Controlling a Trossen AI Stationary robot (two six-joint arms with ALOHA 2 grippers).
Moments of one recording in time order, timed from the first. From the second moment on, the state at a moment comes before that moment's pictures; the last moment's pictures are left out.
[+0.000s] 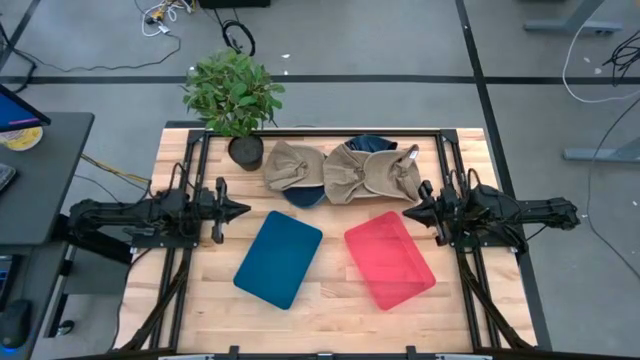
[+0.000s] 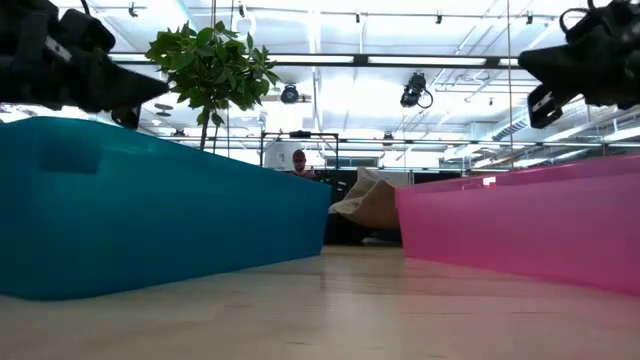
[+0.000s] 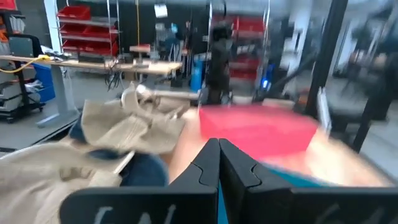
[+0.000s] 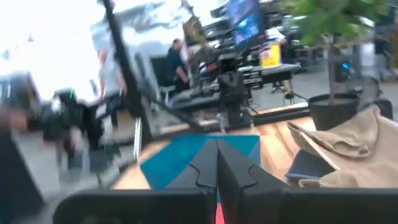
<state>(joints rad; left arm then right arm) 0.00 0.05 0.01 0.12 -0.10 -0.11 0.03 0.03 0.02 0.15 -0.06 0.30</state>
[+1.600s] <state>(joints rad) 0.00 0.65 0.70 0.30 -0.59 -0.10 0.03 0.74 1.18 -0.32 0.66 0.00</state>
